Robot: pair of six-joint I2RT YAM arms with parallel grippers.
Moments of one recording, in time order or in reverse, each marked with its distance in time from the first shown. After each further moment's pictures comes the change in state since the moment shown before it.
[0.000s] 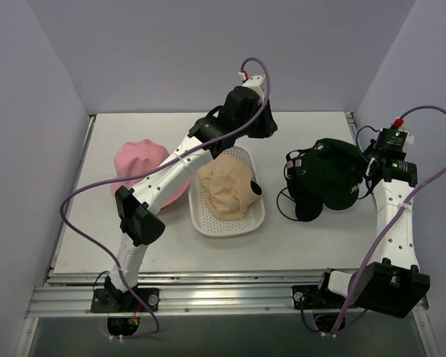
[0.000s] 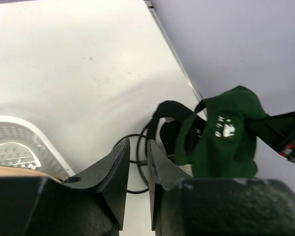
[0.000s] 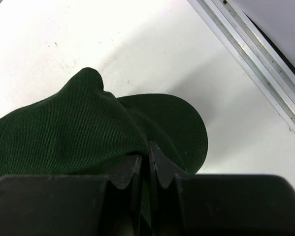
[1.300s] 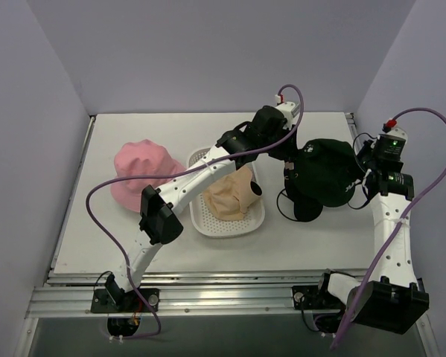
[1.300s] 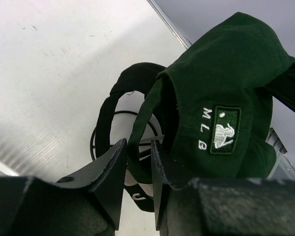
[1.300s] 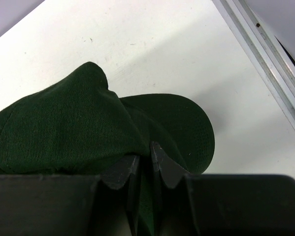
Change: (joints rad) left arm -0.071 0.175 0.089 -0.006 0.130 0.135; right arm 0.040 -0.106 -0.095 0.113 -0.092 -0.068
